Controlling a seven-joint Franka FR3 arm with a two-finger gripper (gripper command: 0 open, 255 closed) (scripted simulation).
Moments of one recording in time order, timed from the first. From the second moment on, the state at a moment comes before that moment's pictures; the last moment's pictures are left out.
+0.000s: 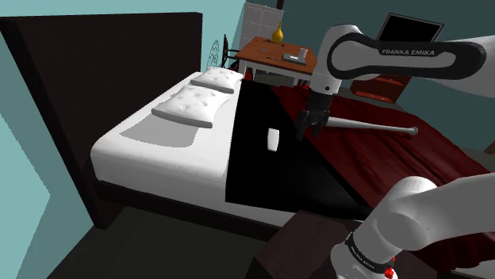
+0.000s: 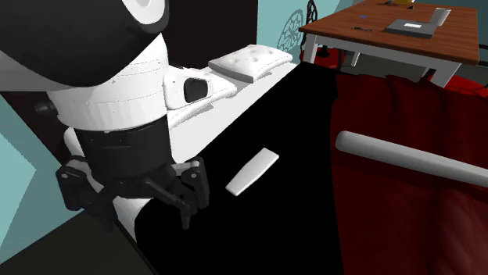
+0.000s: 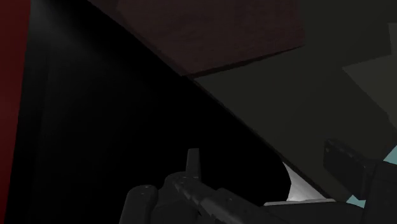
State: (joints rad) arm -0.06 -0.60 -0.04 -2.42 0.08 1.68 0.06
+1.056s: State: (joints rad) arm -0.16 -0.07 -0.07 -2.24 0.06 2.11 0.32
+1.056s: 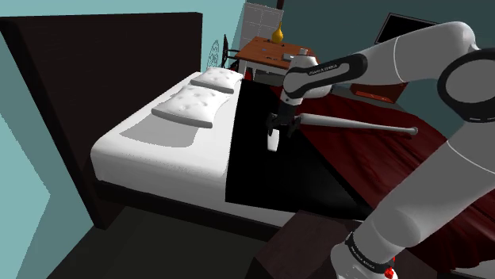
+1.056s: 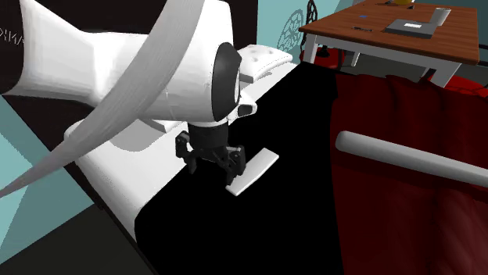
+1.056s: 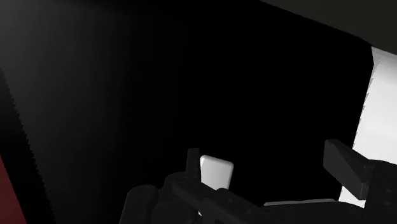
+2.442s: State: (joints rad) arm -0.24 0.44 -0.14 -1.92 0.09 2.36 0.51
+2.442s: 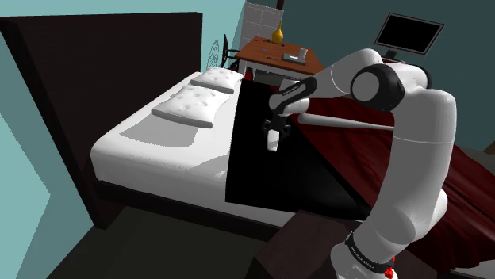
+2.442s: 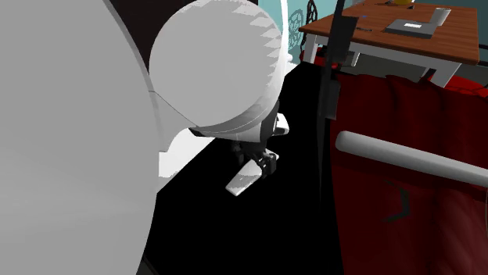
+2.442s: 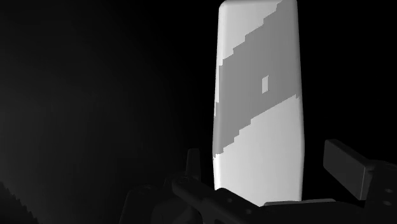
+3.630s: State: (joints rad) arm -0.24 0.45 -0.14 -1.92 0.09 2.38 0.51
